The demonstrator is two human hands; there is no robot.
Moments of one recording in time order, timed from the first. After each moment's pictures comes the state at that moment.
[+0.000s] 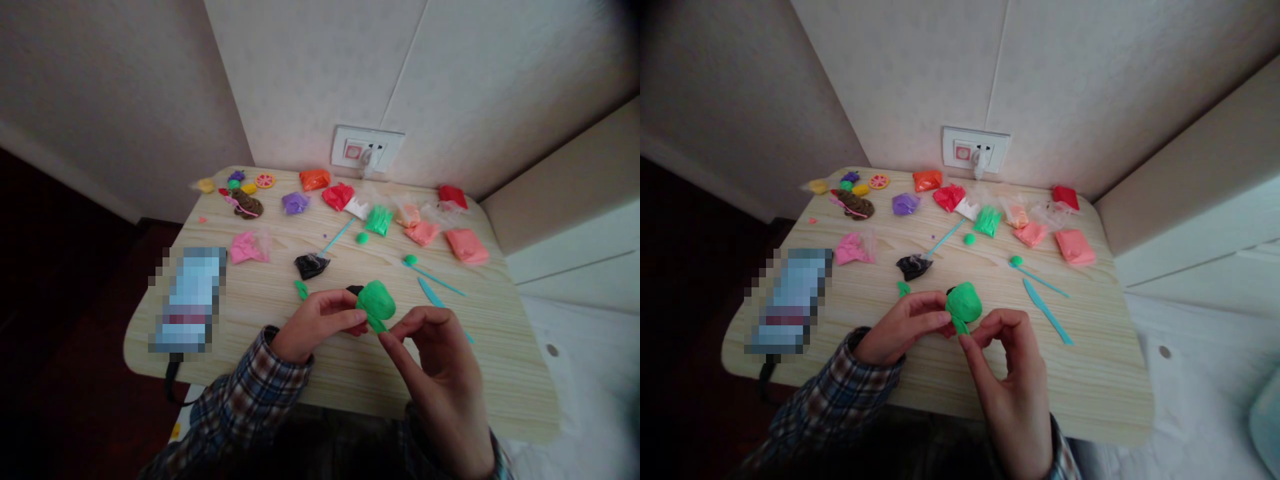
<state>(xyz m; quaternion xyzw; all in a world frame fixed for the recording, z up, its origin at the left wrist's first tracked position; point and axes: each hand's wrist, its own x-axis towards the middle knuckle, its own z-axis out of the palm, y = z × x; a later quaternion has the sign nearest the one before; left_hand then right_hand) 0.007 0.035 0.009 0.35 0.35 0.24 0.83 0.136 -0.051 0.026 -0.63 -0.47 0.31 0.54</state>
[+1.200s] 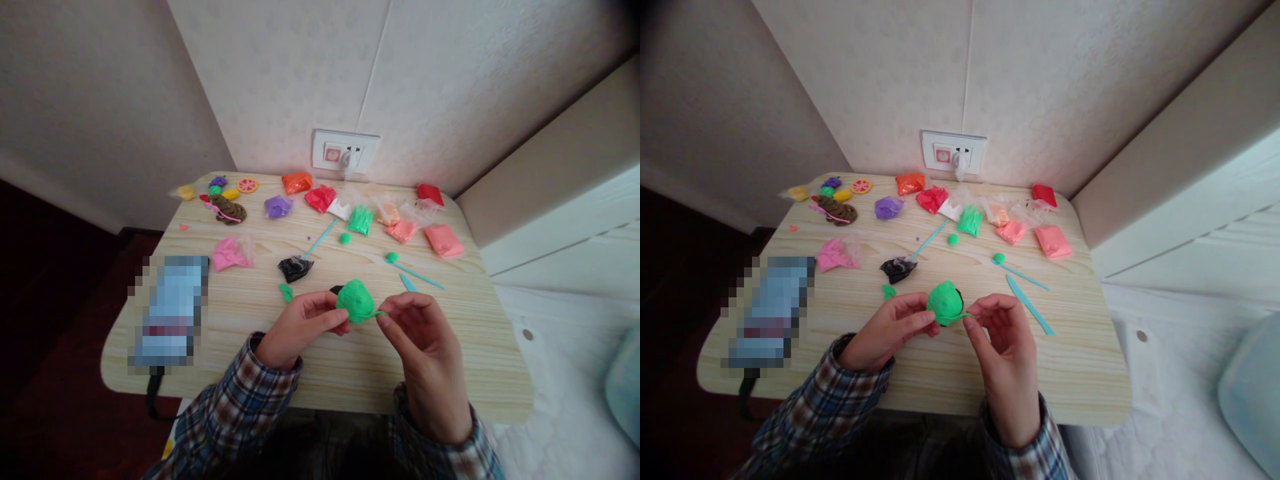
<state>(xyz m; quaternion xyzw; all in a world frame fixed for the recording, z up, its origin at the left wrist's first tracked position) 0.007 0.033 0.007 0.36 0.38 0.25 0.82 0.147 -0.041 0.022 -0.61 -0.34 0.36 0.61</state>
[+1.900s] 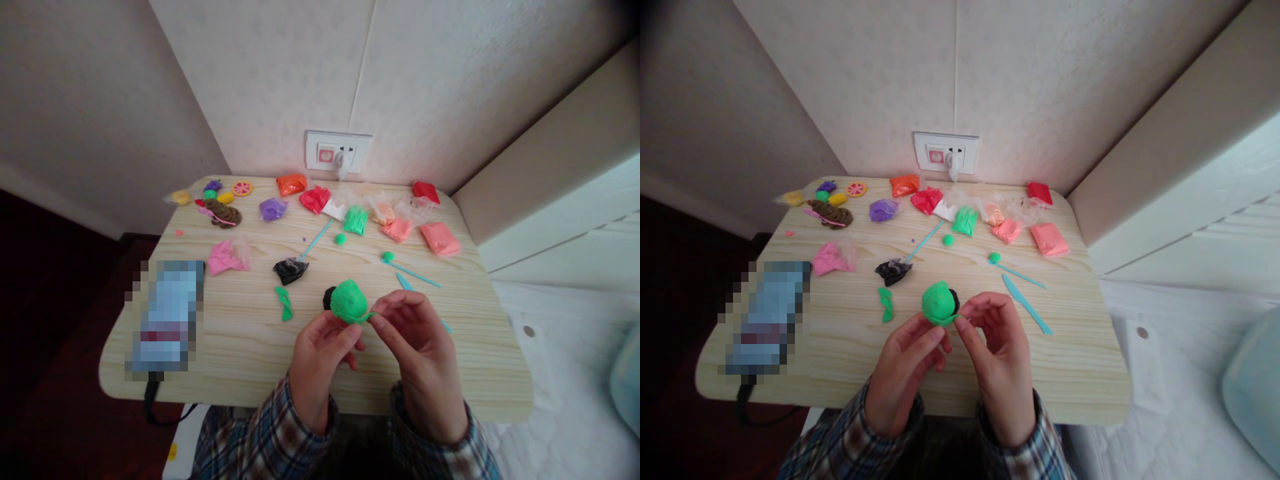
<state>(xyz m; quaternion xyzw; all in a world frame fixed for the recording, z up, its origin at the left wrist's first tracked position) 0.038 -0.014 0.022 0.22 0.47 0.35 0.78 0.147 -0.038 0.024 -0.59 -0.35 0.38 0.62</state>
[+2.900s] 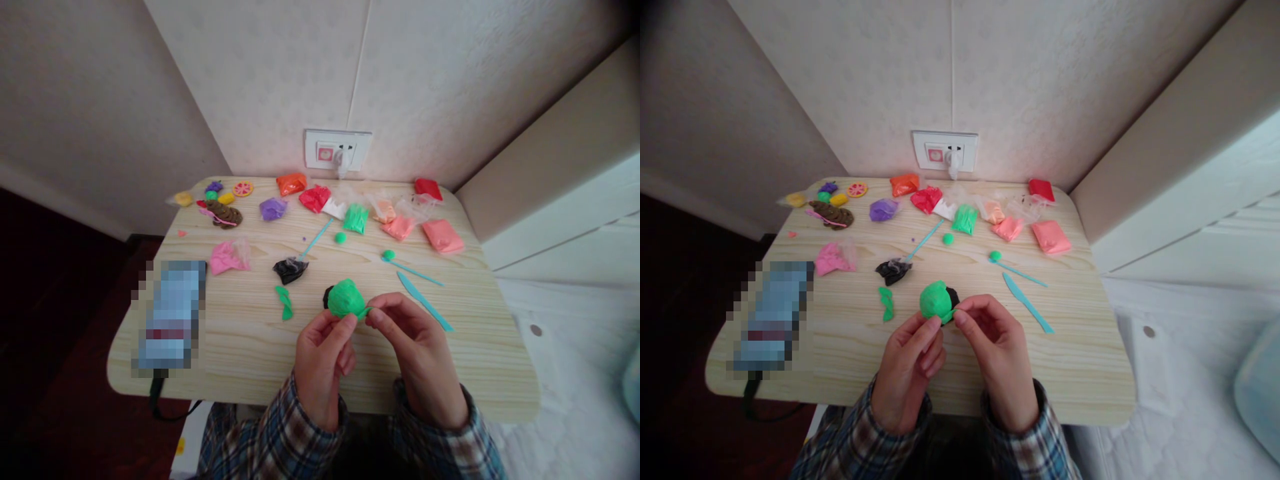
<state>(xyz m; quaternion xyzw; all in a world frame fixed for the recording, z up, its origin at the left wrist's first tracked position) 0.050 -0.014 0.023 0.14 0.47 0.40 0.77 0.157 -0.036 0.018 -0.59 -0.32 0.47 0.57</state>
